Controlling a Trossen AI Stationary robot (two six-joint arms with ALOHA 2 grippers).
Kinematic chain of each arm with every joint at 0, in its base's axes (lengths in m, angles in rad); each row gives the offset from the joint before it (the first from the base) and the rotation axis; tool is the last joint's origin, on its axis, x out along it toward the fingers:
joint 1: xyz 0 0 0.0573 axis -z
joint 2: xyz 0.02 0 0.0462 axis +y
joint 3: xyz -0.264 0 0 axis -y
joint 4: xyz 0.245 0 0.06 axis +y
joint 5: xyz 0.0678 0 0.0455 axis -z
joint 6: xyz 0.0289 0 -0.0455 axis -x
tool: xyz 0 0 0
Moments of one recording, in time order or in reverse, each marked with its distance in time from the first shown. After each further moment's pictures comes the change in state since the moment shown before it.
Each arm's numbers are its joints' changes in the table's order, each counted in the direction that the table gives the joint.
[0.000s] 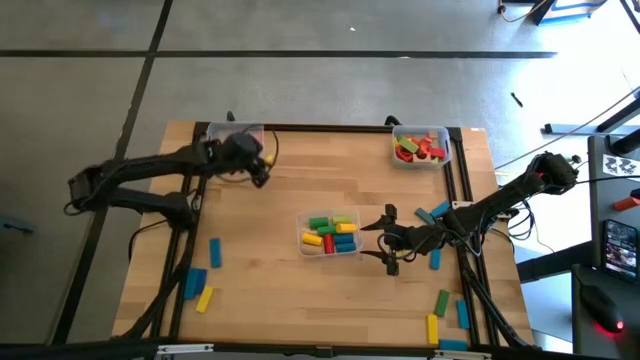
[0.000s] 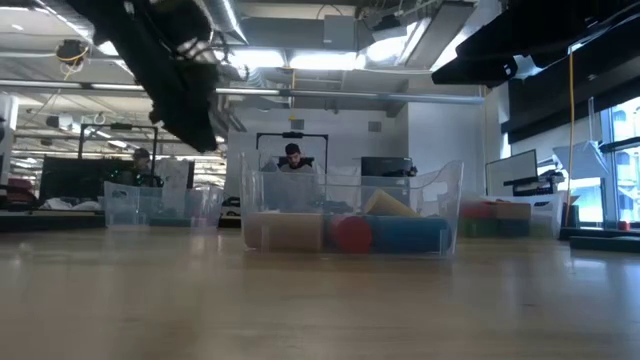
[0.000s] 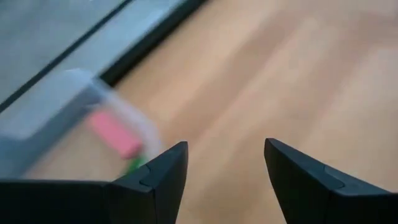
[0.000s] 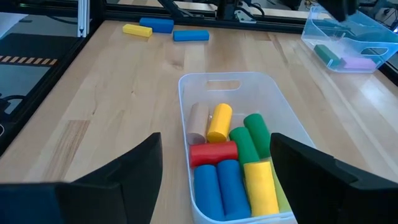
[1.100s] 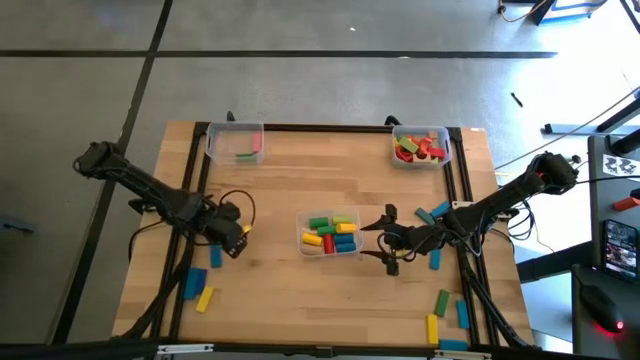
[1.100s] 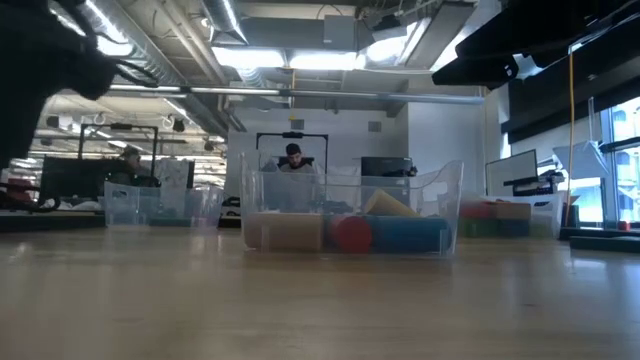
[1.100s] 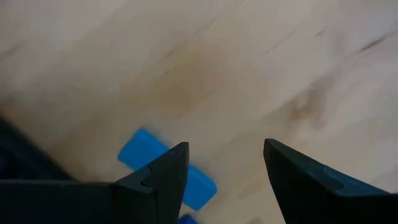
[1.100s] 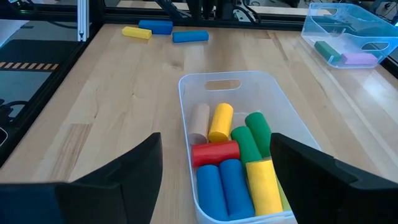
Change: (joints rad) left arm 0.877 0.009 0.000 0.534 0.224 1.249; right arm 0.000 0.000 0.000 0.000 0.000 -0.029
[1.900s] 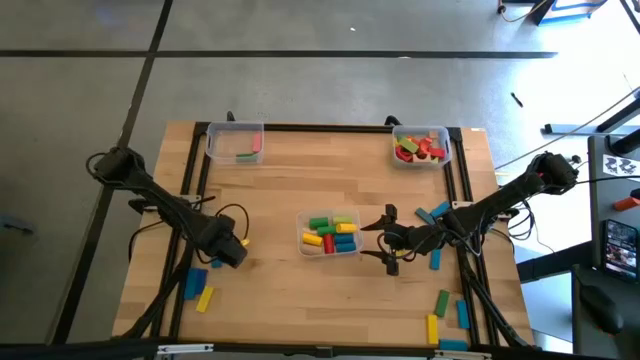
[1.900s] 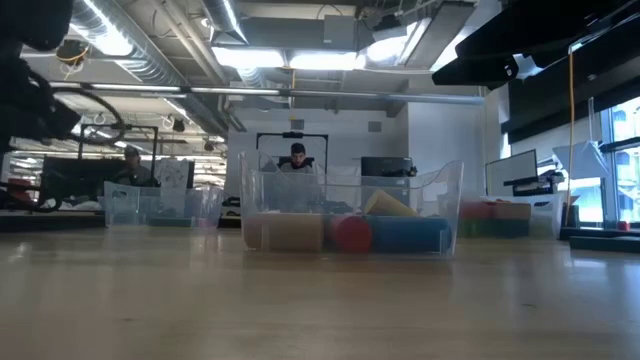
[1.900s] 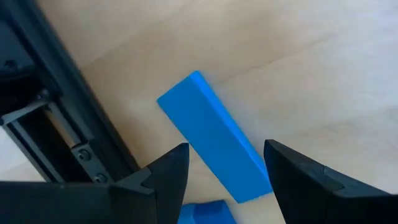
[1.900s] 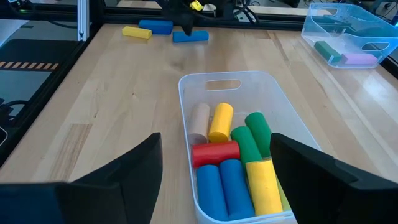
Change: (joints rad) left arm 0.115 0.274 -0.017 0.043 0.117 0.298; right arm 0.000 0.000 0.000 0.000 0.000 0.001
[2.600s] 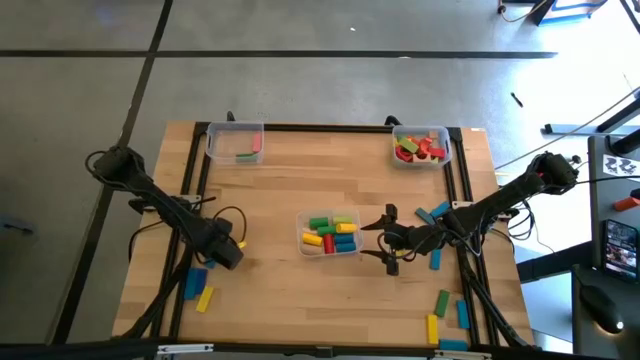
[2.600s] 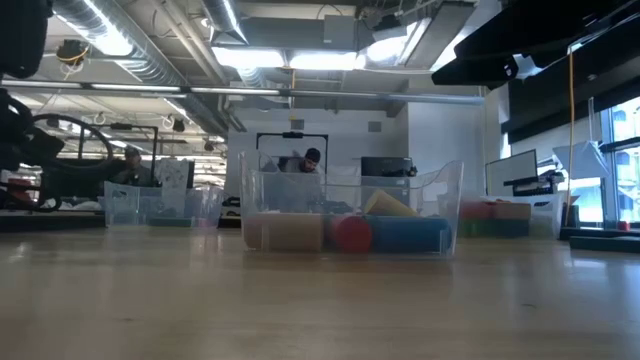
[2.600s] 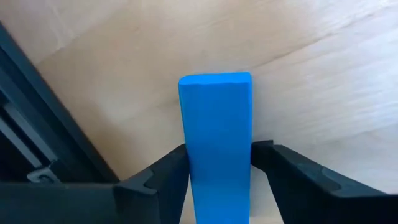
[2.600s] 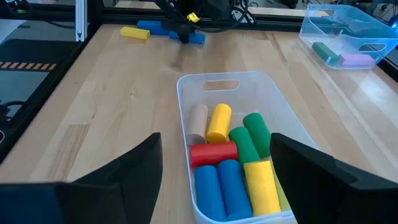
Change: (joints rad) left arm 0.047 -0.002 -0.150 -0.199 0.026 0.023; right arm 0.000 0.000 0.000 -0.002 0.008 0.004
